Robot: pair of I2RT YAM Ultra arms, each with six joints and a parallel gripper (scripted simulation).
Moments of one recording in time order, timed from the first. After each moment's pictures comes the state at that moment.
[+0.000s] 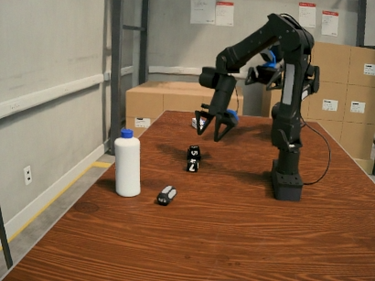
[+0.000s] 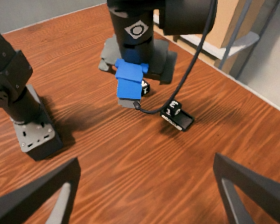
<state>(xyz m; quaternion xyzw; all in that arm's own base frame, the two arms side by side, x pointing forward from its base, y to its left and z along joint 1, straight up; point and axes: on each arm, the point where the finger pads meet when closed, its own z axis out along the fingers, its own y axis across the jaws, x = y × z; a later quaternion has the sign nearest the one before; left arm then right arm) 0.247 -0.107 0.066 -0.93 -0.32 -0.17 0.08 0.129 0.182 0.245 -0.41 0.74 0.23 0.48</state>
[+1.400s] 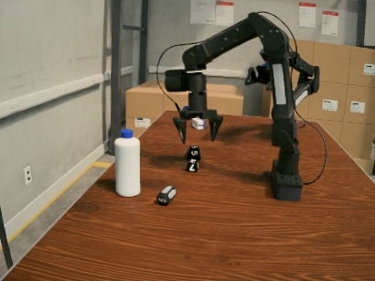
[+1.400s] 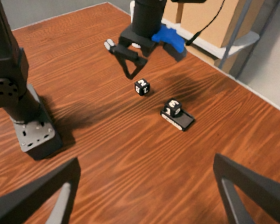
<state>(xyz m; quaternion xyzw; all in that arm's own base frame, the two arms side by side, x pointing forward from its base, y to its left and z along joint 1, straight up) 0.272 -0.066 0.061 -0.49 -0.87 -0.03 0.07 0.129 0.181 0.244 -0.41 0.74 0.23 0.48</state>
